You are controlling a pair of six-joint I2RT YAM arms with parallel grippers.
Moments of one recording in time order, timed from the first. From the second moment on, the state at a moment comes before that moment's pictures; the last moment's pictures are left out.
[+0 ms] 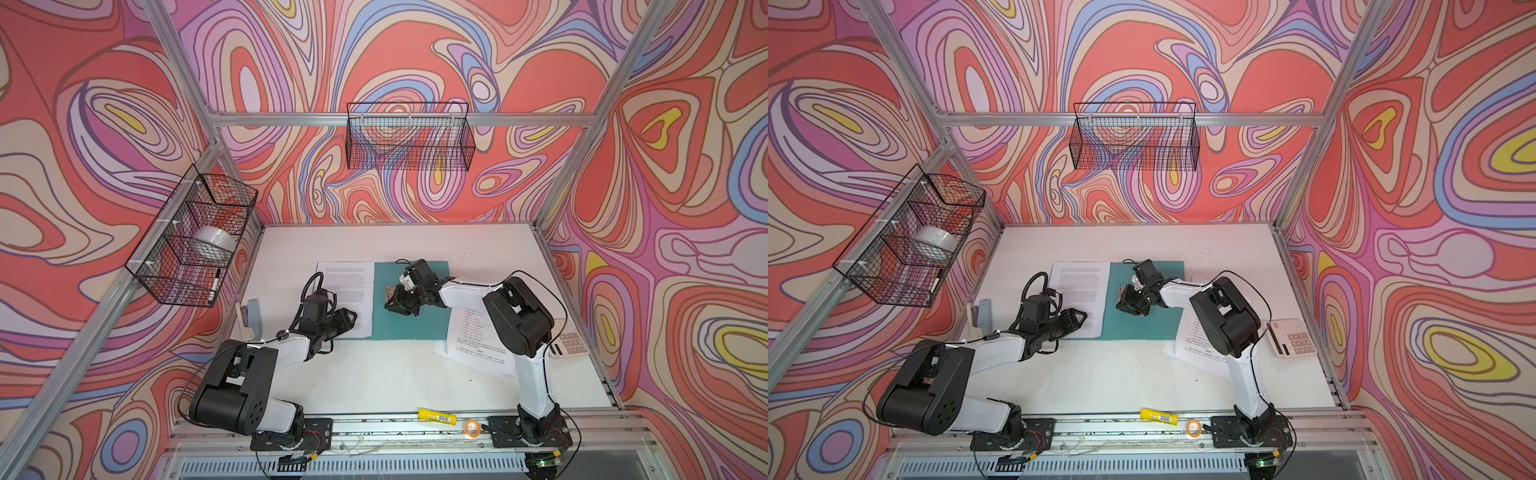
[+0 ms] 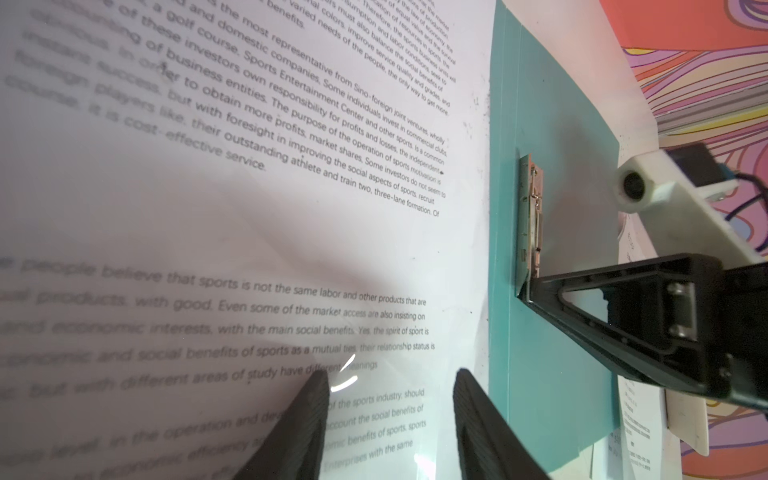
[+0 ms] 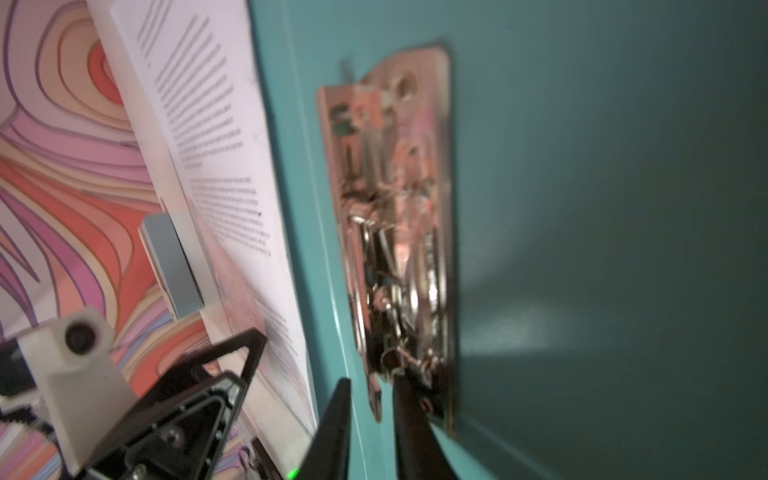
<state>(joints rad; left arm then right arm) -0.21 1.44 0.42 0.25 0.29 -0.69 0.60 2.09 1.31 -0.15 -0.49 0.95</state>
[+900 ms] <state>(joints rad) -0.21 1.44 0.42 0.26 0.30 -0.68 0.59 2.02 1.25 -0.19 -0.38 0.94</state>
